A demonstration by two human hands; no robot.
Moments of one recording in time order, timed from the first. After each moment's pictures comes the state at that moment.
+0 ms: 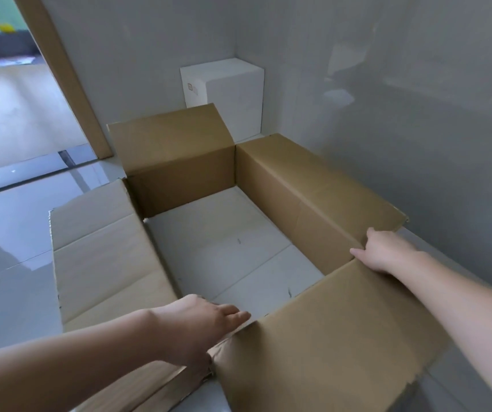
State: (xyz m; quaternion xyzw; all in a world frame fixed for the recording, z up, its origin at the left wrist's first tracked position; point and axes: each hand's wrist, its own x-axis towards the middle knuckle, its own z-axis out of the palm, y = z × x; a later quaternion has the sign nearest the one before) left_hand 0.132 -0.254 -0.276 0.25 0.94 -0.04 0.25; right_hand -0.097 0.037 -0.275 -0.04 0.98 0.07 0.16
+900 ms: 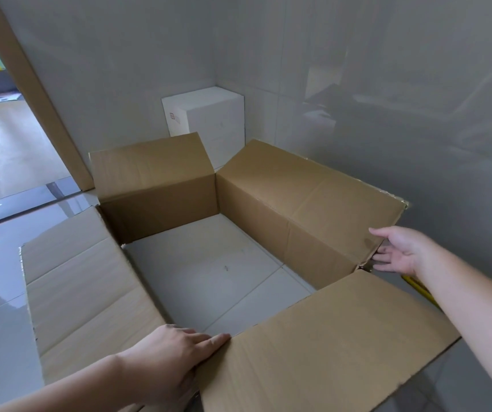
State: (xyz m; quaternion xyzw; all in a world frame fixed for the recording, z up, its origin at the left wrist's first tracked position) left_hand 0.119 -0.272 -0.287 0.25 0.95 0.04 0.16; right_hand -0.148 0.081 -0.253 0.23 0.70 -0.63 0.23
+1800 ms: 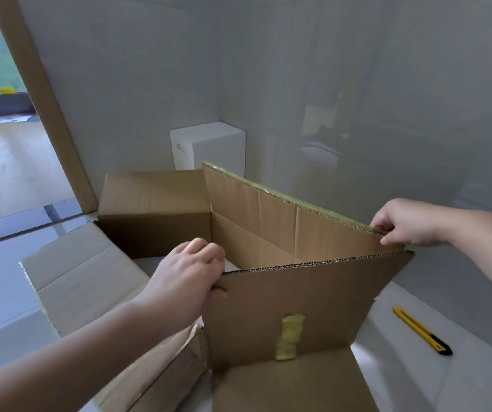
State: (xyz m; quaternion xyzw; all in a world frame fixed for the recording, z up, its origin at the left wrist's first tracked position) left_hand 0.068 -0.264 -0.176 0.17 0.96 -0.01 -0.21; right_hand -0.129 0.067 -0.096 -0.24 0.96 -0.01 0.15
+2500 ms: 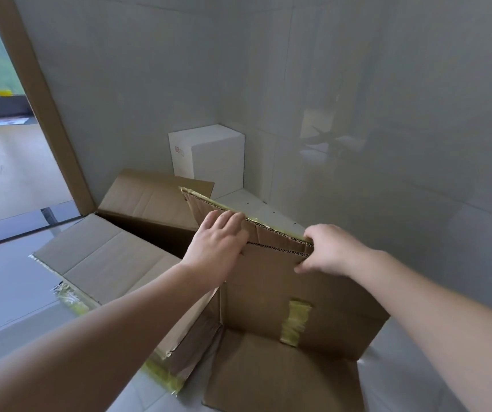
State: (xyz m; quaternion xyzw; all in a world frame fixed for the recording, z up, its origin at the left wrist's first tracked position) left_hand -0.015 -0.252 -0.185 0.10 0.96 -0.08 -0.23; right_hand -0.083 -0.036 -0.143 -0.21 0.97 -0.08 0.07
